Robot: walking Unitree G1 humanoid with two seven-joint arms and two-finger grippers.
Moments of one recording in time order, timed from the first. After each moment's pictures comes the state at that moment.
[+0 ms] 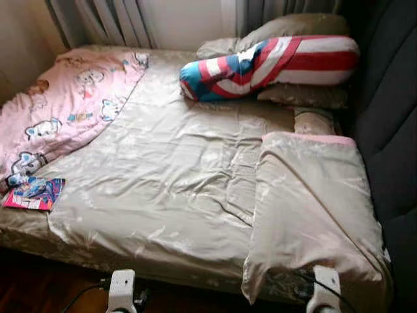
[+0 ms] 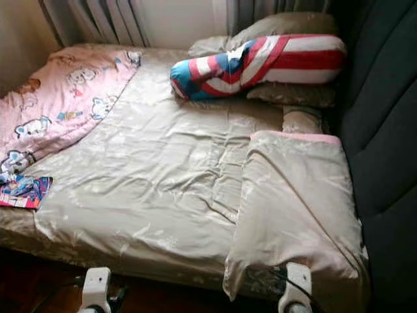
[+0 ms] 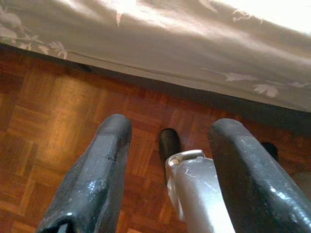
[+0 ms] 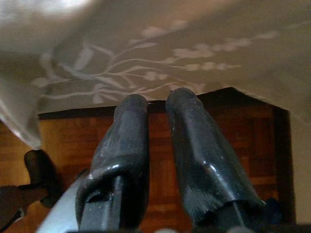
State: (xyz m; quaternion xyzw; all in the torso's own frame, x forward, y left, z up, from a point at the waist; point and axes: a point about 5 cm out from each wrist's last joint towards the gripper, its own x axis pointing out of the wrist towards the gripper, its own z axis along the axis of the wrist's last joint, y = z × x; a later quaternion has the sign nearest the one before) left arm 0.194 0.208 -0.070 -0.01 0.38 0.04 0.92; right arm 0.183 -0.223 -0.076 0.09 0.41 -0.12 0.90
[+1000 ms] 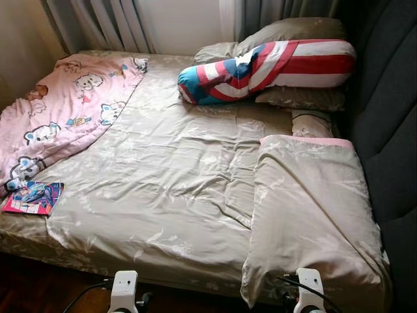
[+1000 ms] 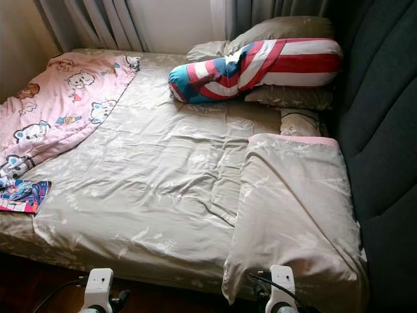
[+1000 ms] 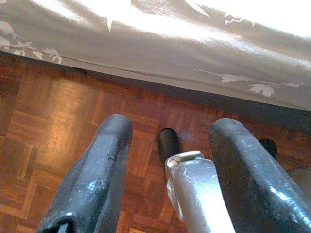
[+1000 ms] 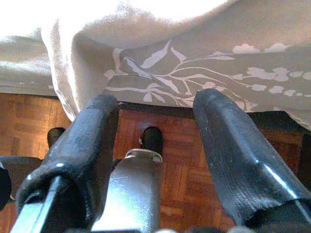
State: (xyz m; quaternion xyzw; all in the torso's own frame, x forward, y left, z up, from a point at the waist) left arm 0.196 0.207 -0.070 0.00 0.39 0.02 0.92; right arm 0.191 -0.188 -0.078 0.06 0.42 -0.02 0.90
